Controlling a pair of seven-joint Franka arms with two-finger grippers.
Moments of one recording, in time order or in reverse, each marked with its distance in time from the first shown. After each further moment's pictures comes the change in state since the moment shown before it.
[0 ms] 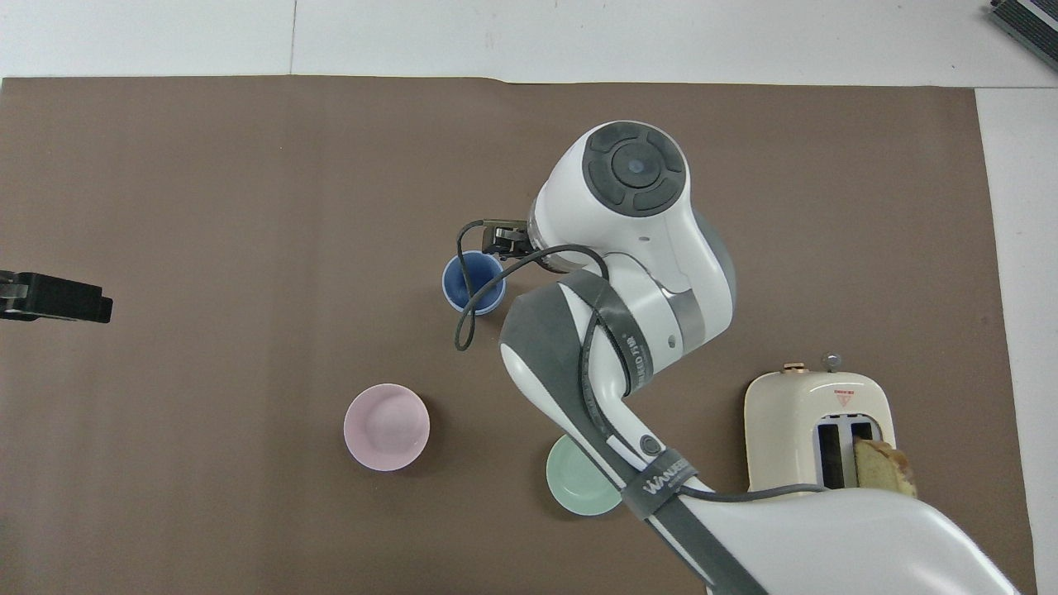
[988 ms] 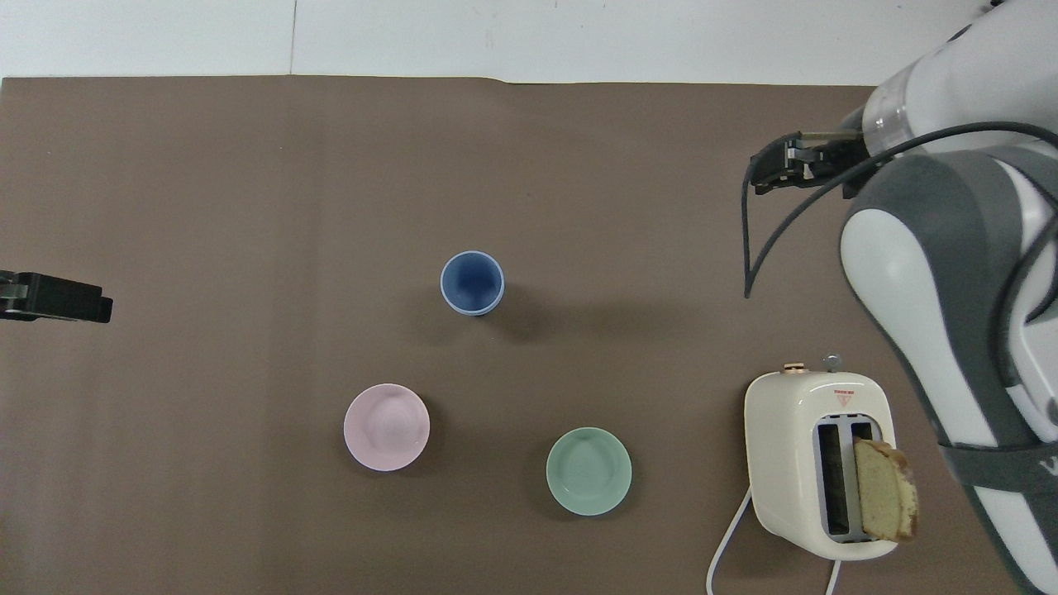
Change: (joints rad) left arm 0.000 0.000 0.000 0.000 0.000 0.000 0.000; right arm -0.353 -0.208 -0.039 0.056 -0.107 -0.275 -0.468
